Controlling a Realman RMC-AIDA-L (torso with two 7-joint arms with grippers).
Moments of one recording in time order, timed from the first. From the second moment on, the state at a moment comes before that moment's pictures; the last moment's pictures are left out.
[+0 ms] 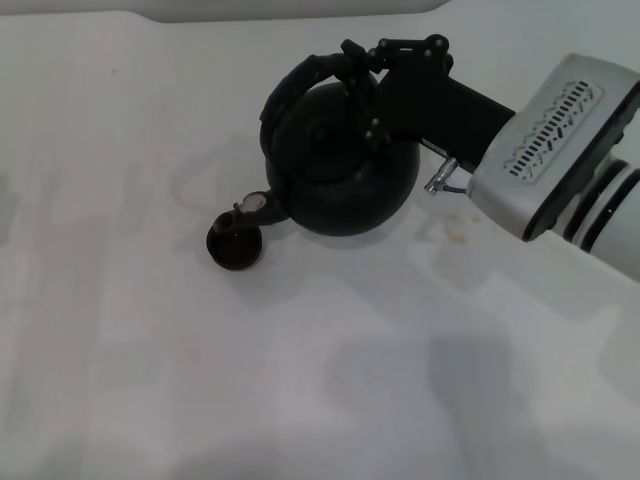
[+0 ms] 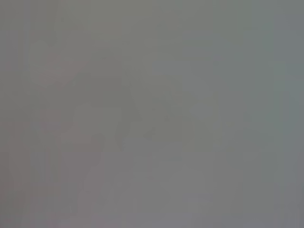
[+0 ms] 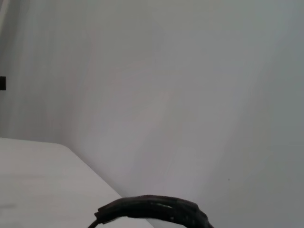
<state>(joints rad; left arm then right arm) -0.23 -2.08 0.31 -0.10 -2.14 -1.61 2.77 0.18 2.03 -2.07 -1.12 2.73 0.47 -2.82</state>
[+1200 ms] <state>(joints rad) -0.23 -2.08 0.31 -0.12 -2.14 -1.61 2.77 0.26 2.03 -2.09 -1.08 2.73 0.42 -2.97</state>
